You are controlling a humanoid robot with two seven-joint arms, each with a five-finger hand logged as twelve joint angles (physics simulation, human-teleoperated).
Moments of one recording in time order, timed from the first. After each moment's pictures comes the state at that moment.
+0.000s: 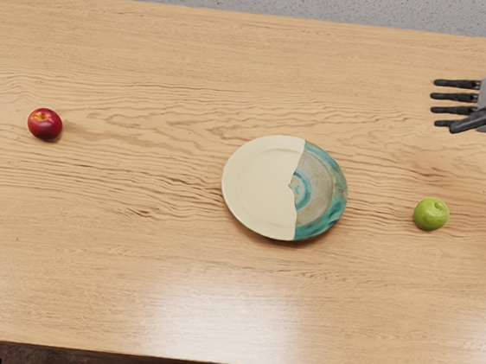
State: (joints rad) left arm 0.01 0.00 -0.15 -0.13 0.08 0.07 0.20; right arm 1.21 -0.75 0.25 0.65 0.25 0.61 -0.61
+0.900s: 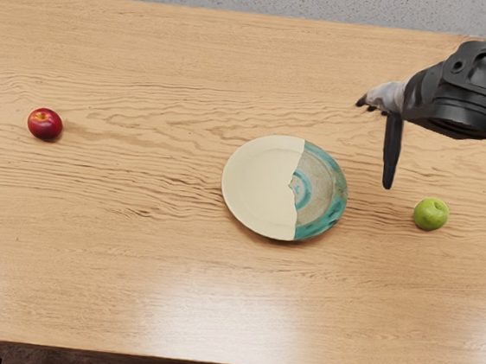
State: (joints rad) left arm 0.00 0.00 -0.14 -0.13 0.08 0.07 0.20; right arm 1.87 -0.44 -0.60 1.34 -0.28 0.02 -0.61
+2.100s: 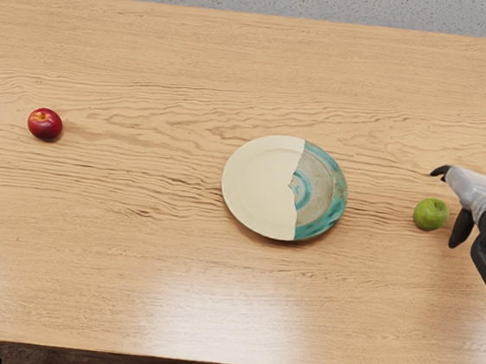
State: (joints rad) left arm -0.03 0.00 -0.12 -0.13 0.08 0.07 0.20; right arm 1.43 -0.80 -0.61 1.68 -0.92 -0.61 -0.61
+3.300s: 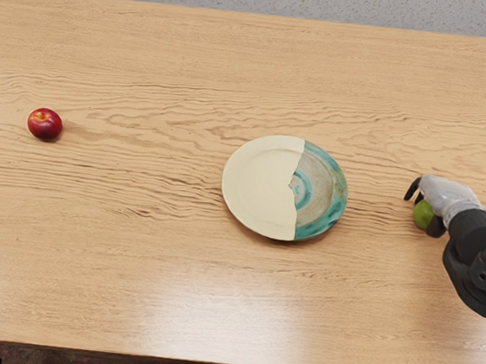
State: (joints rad) left arm -0.02 0.00 -0.12 -0.15 0.08 0.07 0.20; right arm 1.35 -0.67 -0.61 1.57 -0.95 -0.61 -0.61
